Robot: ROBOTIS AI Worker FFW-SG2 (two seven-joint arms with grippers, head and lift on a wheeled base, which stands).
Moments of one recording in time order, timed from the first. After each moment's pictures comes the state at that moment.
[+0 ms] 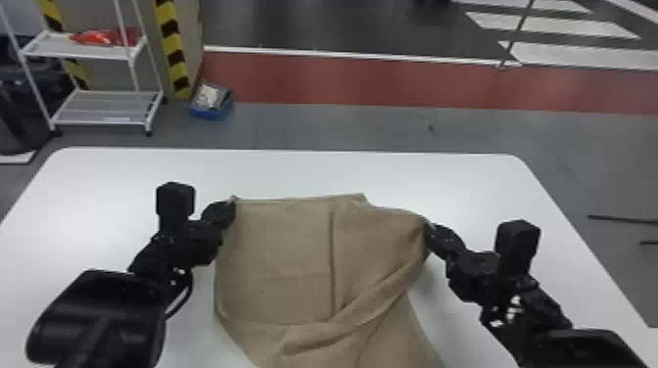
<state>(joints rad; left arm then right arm) -0.16 0.08 -0.15 -1.30 0.05 0.22 -0.17 0.21 -0.16 -0.12 -1.76 -0.10 0.30 0.31</state>
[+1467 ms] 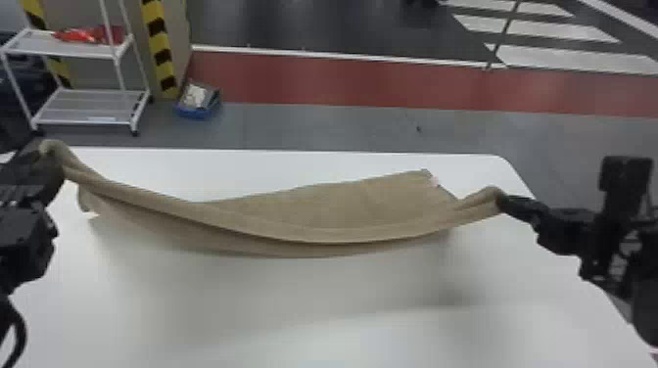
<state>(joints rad) 0.40 0.10 0.08 -2.46 -0.01 0.57 0.11 0.03 -0.25 -0.42 -2.00 -0.06 0.91 0.56</state>
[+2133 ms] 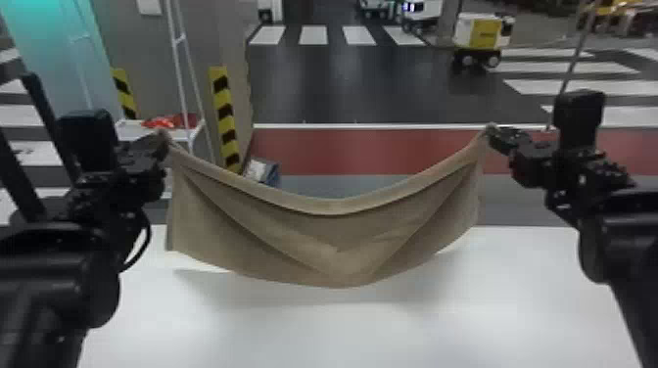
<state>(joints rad) -0.34 0.17 0.09 -1.71 0.17 0.46 0.09 -0.52 -0.19 -0.07 -1.46 0.05 0.42 0.30</state>
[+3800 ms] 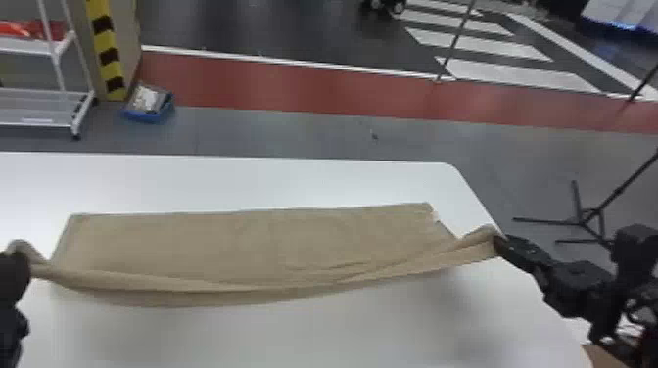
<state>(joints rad) 0.53 0.13 -0.05 -2.48 0.05 0.74 0.31 0.34 -0.25 -0.65 -2.00 -0.09 0.53 0.74</state>
